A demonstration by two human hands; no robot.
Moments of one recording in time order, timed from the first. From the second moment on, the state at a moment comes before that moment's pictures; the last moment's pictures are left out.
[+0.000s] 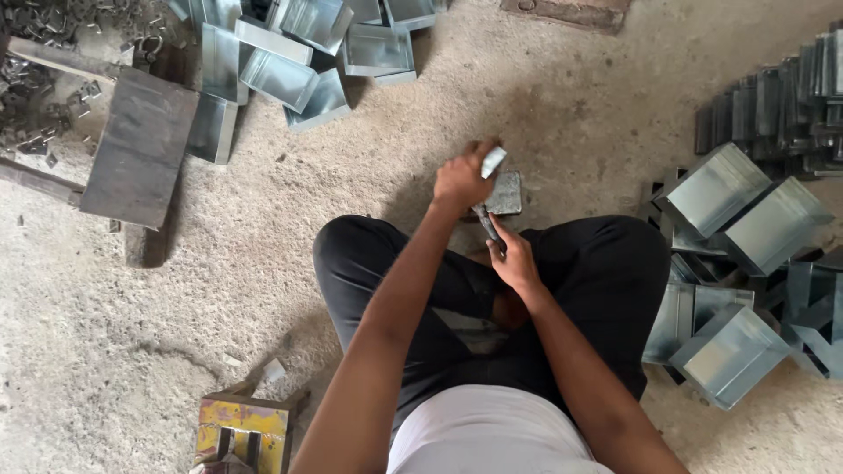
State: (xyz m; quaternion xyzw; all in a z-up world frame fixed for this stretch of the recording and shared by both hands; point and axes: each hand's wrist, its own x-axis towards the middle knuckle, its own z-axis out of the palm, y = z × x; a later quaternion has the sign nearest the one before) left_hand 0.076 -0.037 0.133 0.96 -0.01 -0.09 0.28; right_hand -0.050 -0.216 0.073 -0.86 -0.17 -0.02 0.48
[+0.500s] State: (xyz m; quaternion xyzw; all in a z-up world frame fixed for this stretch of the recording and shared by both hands) left_hand 0.017 0.004 0.024 0.95 0.04 0.17 0.26; right_hand -0.042 -0.241 0.074 -0.84 0.14 0.05 0.53
